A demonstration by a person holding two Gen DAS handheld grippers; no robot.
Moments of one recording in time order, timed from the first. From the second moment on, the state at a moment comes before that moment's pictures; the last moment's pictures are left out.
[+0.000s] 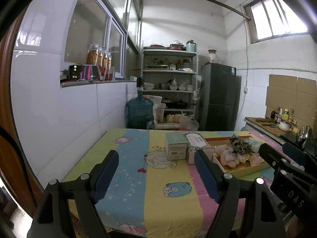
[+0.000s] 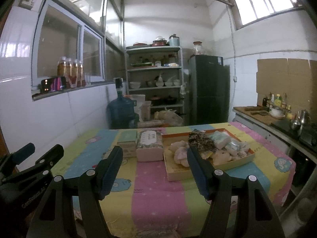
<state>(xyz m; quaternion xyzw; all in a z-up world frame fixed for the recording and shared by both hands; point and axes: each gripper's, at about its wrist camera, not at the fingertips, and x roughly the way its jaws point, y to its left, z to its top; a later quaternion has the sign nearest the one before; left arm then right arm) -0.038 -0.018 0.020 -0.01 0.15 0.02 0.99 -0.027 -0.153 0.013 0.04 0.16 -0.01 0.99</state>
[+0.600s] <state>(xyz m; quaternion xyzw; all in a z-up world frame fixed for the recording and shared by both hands) -0.040 -0.022 0.013 -0.01 0.16 0.01 0.99 -0.028 -0.153 0.013 0.04 0.16 -0.01 0.99</state>
